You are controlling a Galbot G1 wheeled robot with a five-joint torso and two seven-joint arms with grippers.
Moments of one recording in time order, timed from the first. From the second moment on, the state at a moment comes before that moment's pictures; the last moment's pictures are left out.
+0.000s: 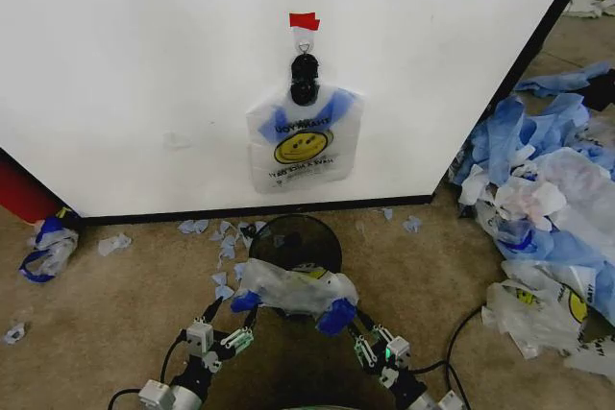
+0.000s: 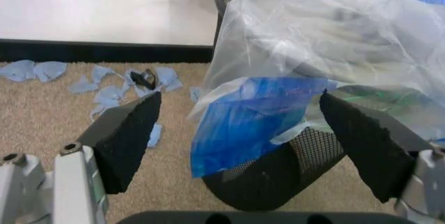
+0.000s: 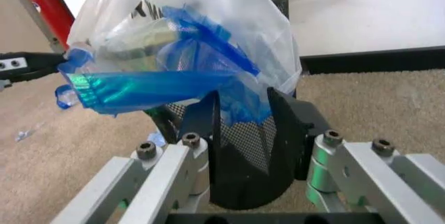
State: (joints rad) left arm 1.71 -0.91 -0.25 -1.99 -0.54 -0.34 -0.12; right arm -1.47 0.88 -0.10 1.75 0.52 0.60 0.01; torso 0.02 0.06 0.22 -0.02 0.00
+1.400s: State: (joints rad) left arm 1.70 -0.94 -0.23 -1.97 -0.54 -0.33 -0.12; right arm -1.43 0.84 -0.08 1.67 0.50 0.64 -0.18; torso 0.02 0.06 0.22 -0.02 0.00
